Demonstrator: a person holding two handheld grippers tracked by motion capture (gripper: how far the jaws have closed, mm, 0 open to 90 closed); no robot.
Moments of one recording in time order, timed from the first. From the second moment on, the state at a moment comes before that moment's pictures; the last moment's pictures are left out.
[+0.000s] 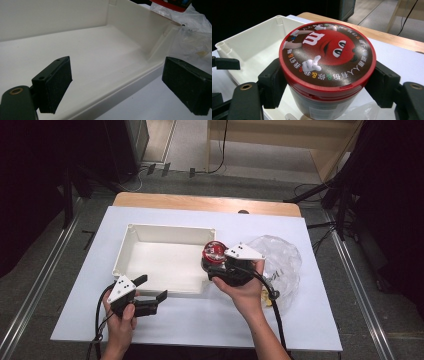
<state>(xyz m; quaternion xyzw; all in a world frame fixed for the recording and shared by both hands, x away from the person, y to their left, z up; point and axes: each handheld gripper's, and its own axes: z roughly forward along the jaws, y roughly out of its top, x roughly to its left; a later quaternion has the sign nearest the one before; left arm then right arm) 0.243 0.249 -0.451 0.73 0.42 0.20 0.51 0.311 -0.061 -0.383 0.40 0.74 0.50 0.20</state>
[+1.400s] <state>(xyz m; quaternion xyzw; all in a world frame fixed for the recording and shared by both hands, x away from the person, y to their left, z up) 0.245 0.250 -0.452 0.72 0.43 0.20 0.51 0.315 -0.037 -0.393 0.38 0.76 0.50 0.17</state>
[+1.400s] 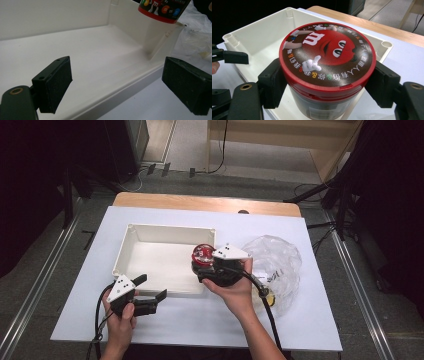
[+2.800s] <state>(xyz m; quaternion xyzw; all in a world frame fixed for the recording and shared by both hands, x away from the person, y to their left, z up) 0.245 0.251 -0.451 0.72 0.43 0.20 0.51 0.316 -0.031 -0.410 0.37 0.78 0.48 0.17</state>
